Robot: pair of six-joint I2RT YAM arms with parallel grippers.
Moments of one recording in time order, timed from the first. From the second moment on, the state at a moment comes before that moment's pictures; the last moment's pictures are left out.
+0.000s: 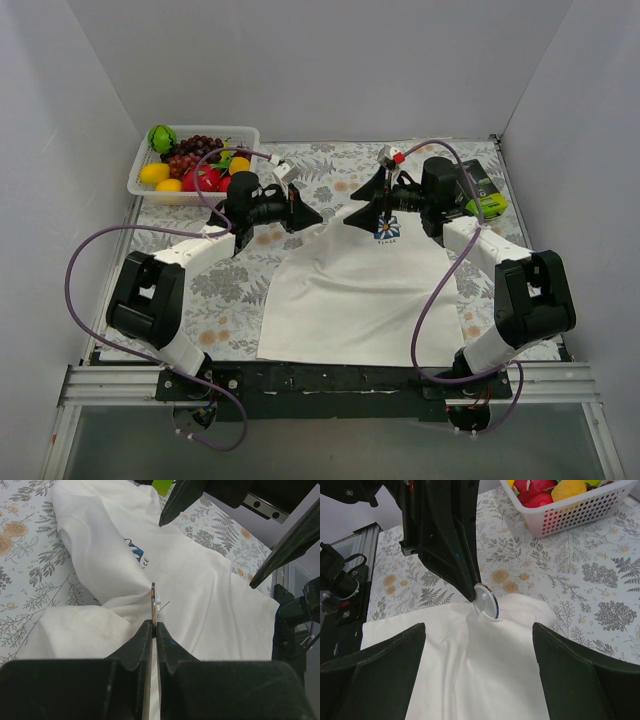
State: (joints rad) left arm -0.39 1.61 0.96 0.37 0.83 -0.22; right arm 0.31 1.56 0.97 0.41 -1.07 0.09
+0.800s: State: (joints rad) left arm -0.39 1.49 0.95 0.31 0.90 -0.16; right arm 0.36 1.61 1.13 0.26 -1.18 -0.05
